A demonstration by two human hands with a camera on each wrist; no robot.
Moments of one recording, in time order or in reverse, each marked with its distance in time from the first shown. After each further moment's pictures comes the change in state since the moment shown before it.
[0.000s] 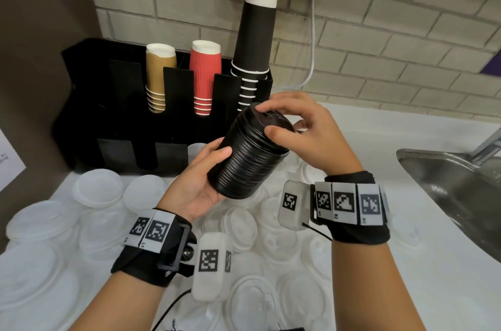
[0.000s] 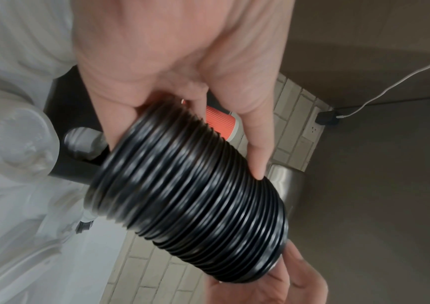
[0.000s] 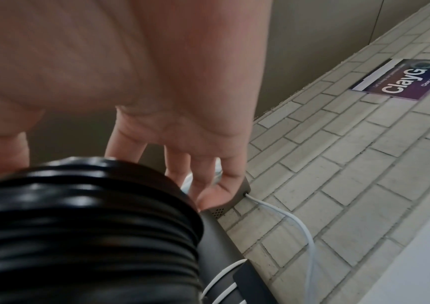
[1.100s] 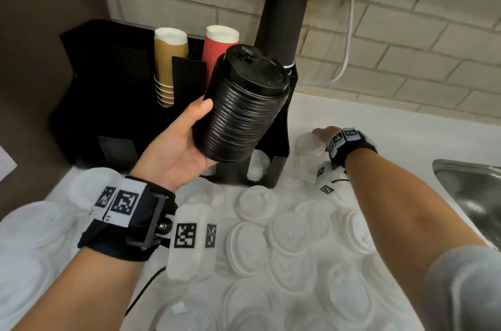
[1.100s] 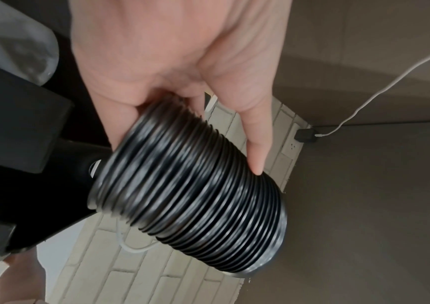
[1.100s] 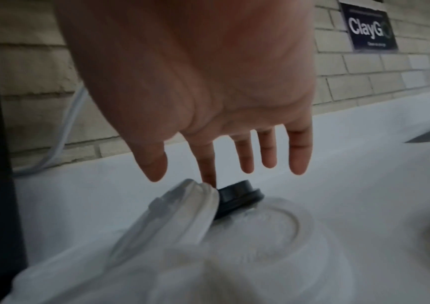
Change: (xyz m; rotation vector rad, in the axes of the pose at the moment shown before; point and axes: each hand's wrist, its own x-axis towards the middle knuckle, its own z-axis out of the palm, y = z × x) left_hand 0.028 0.064 -0.002 0.005 0.012 0.107; right_hand 0.118 0.245 -0.025 -1.181 -0.721 0.620
